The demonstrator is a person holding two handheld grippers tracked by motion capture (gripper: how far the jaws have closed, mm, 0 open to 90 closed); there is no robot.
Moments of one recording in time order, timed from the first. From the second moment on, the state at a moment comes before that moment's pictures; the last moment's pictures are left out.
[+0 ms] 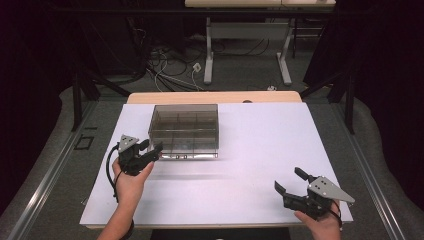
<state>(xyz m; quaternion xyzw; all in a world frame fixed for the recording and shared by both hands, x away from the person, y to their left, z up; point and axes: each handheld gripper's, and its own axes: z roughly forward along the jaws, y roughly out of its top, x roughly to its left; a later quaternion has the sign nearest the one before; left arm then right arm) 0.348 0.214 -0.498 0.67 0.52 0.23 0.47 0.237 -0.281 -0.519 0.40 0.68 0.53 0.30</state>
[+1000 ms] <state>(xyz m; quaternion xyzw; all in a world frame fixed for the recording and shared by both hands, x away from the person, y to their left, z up) 0.346 0.200 -0.488 0.70 0.49 0.21 0.47 0.236 -0.283 -0.519 0.40 0.68 0.53 0.30</state>
